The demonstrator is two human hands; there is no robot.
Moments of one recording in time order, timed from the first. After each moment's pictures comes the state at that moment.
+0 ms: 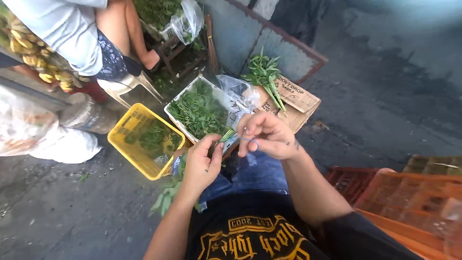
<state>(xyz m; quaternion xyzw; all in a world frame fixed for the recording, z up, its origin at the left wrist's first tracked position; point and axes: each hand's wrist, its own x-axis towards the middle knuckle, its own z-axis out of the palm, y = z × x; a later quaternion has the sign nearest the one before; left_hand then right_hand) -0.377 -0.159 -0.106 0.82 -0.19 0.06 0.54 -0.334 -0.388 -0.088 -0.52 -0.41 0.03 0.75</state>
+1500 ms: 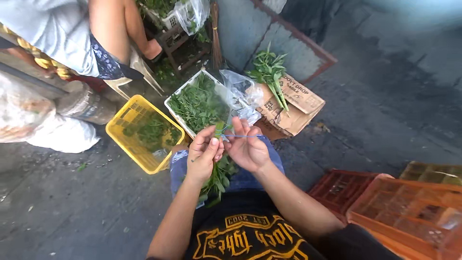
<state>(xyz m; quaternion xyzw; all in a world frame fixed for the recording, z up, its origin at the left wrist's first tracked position) -0.370 -0.169 -0.139 0.47 -0.13 -0.04 0.87 -0.354 -0.332 -0.164 -0.17 -0.15 0.12 0.97</state>
